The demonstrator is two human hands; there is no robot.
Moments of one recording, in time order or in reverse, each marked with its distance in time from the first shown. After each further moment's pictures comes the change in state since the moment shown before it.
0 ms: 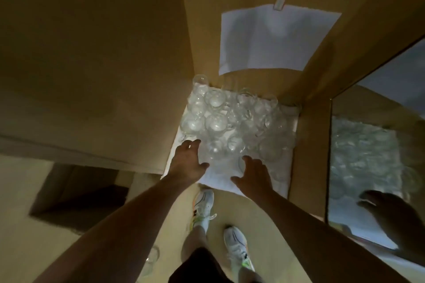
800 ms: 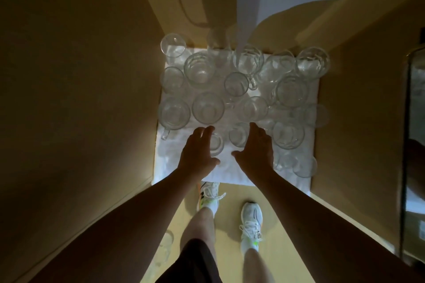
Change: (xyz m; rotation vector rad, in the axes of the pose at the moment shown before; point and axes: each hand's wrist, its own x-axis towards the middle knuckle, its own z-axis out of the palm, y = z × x) left_hand 0.133 -0.025 0.102 0.050 -0.191 0.134; right_hand 0.142 0.005 0.053 0.166 0.193 0.158
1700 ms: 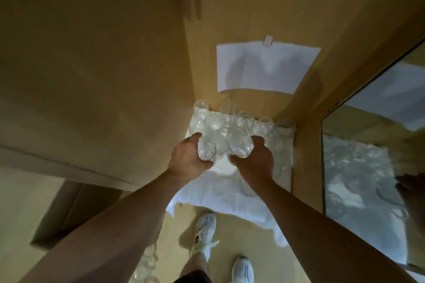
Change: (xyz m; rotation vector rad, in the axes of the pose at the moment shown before) left_hand -0.148 0.069 -0.157 -0.129 0.396 -0.013; right_hand -0.116 -0.058 -0.135 0.343 0.292 -0.218
